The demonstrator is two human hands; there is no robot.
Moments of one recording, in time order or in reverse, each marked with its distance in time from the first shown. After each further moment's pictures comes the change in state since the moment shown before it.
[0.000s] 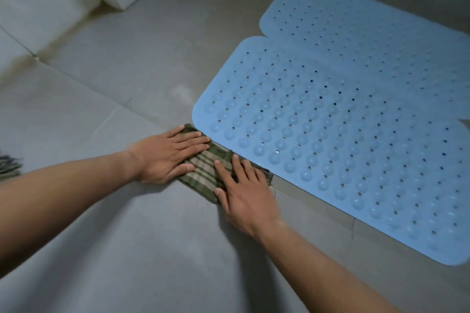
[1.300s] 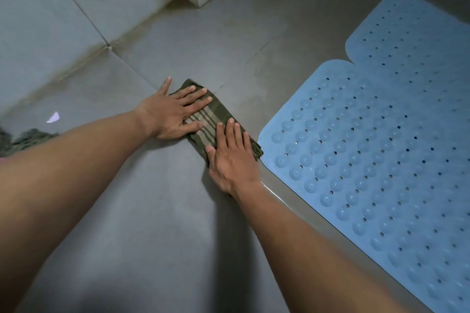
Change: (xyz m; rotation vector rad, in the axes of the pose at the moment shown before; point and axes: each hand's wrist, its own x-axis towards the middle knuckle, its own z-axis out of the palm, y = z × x) left_hand -0.036 -0.174 0.014 -0.050 -0.063 -0.462; right_hand 0.191 -0.116 0.000 0.106 -0.014 -0.092
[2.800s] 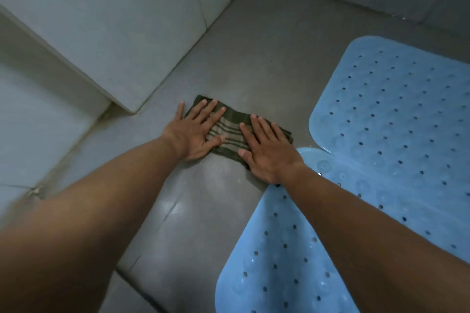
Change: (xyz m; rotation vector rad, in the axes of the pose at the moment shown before) left_hand 0.292 -0.012 -0.119 -0.050 0.041 -0.034; right_hand 0.226 0.230 -0.154 -0.271 -0.029 -0.032
